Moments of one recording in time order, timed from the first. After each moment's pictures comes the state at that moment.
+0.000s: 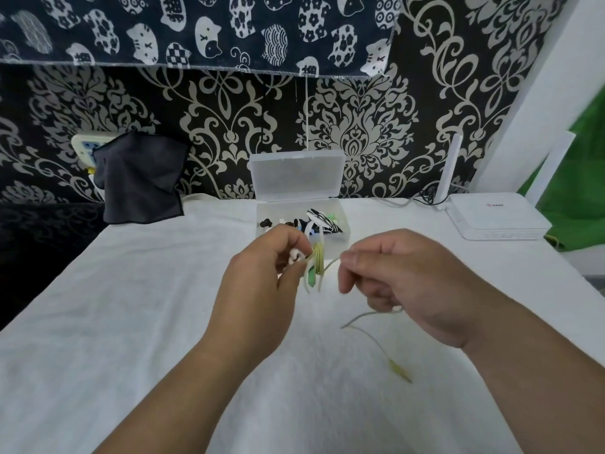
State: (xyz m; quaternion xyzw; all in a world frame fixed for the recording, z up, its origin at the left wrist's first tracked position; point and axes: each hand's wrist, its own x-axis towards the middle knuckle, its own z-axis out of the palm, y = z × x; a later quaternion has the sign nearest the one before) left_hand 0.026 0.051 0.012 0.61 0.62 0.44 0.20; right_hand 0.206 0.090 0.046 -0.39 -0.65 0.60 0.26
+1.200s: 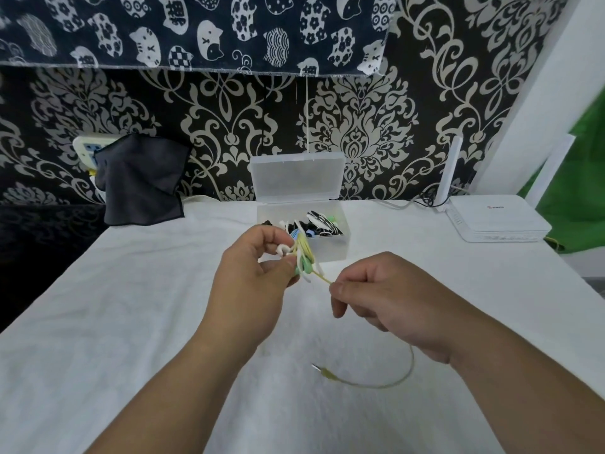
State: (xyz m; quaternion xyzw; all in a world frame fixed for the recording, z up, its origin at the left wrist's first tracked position) left_hand 0.024 0.057 0.014 0.46 0.61 0.54 0.35; right_hand 0.202 0.087 0.031 -0.47 -0.70 0.51 0.17
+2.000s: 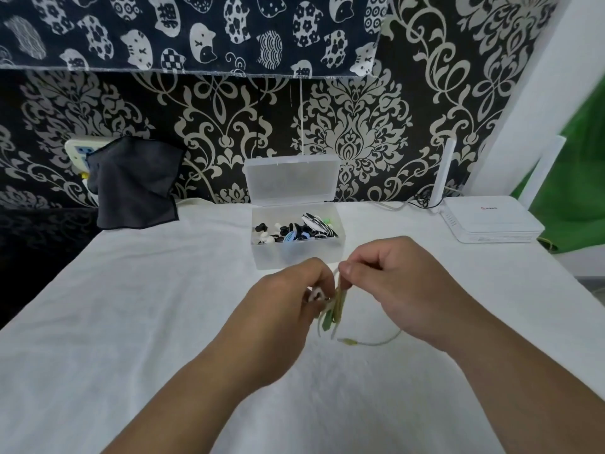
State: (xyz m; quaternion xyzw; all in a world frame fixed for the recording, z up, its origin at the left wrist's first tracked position) left_hand 0.036 0.044 0.010 0.71 0.61 0.28 0.22; right_hand 0.208 0.094 0.036 -0.49 -0.74 0.39 0.27
